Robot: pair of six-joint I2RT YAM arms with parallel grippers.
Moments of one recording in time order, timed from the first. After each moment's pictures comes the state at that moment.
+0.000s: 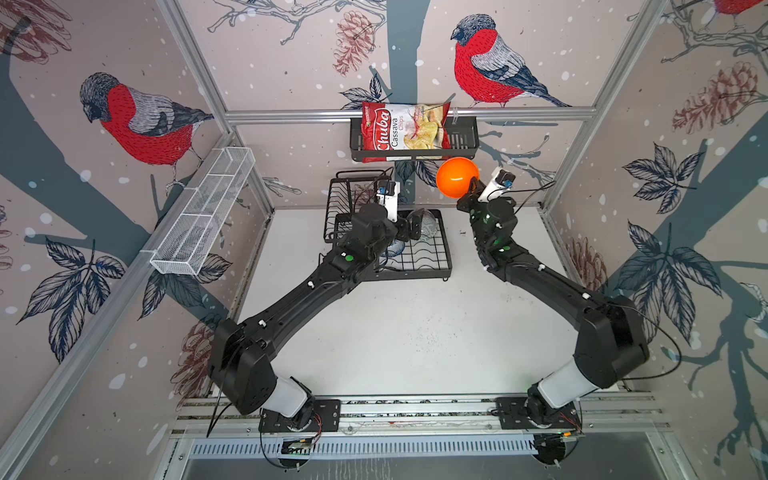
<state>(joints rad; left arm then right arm) -0.65 1.45 1.26 0.07 -0.15 -0.19 0.56 1.60 1.19 0.64 0.45 0.26</state>
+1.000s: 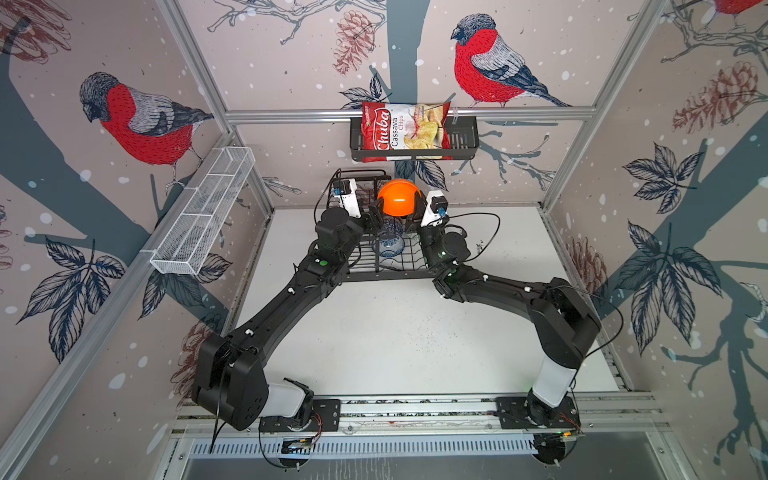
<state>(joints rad) -0.44 1.38 1.11 0.25 -0.03 -0.34 0.84 1.80 1.19 1.06 0.50 -0.12</state>
